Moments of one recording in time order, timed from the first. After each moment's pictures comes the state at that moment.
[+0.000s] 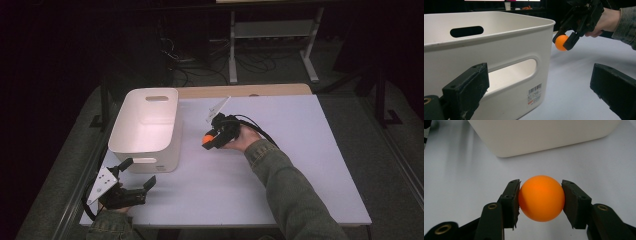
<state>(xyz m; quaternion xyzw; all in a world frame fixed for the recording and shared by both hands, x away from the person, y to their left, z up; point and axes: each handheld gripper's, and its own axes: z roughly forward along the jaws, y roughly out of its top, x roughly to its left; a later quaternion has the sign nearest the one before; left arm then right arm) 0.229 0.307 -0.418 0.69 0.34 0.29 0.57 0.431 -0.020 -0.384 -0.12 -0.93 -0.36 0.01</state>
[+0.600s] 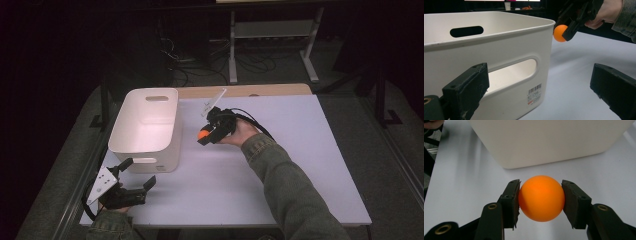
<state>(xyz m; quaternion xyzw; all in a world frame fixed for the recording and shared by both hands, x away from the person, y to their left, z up) 0.229 0.307 -0.418 0.69 0.34 0.29 0.57 0.431 -0.009 -0.359 -0.10 -0.93 -0.36 0.00</state>
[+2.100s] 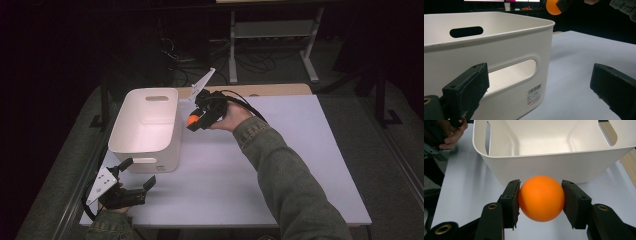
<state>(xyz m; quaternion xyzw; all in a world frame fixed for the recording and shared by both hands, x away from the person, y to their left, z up) 0.229 0.307 -0.418 0.69 0.34 0.29 0.57 0.433 0.014 -0.295 -0.07 -0.93 -0.36 -0.03</state>
